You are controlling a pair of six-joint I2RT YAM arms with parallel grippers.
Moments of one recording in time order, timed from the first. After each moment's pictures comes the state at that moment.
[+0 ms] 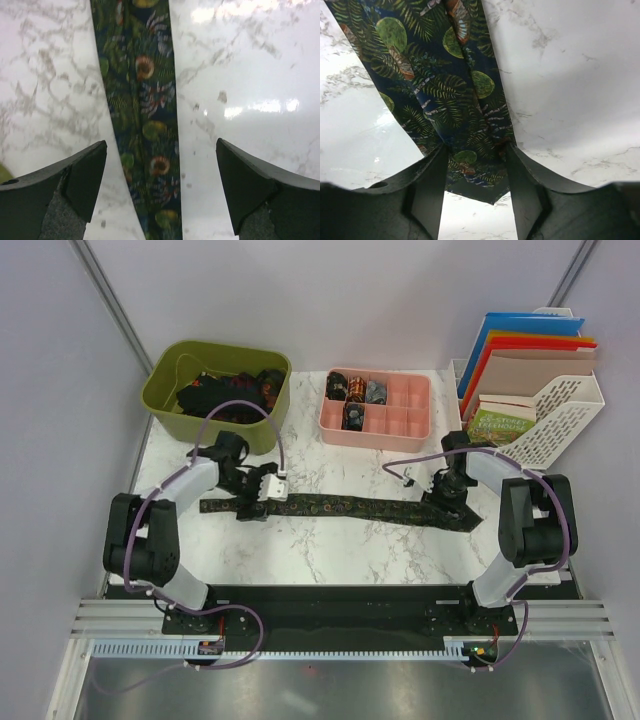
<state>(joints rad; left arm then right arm) -0.16 1.56 0.98 -0.77 0.62 1.52 0.07 1.69 1.01 -0.83 -0.15 -1.11</state>
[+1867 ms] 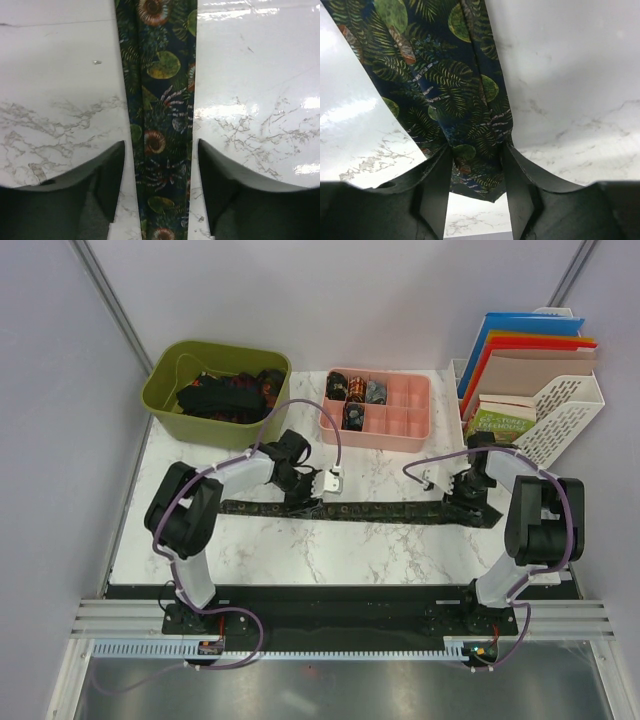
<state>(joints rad) -0.53 1.84 1.16 -0.61 0.54 1.04 -0.10 1.69 1.00 -0.83 -0.12 -1.36</state>
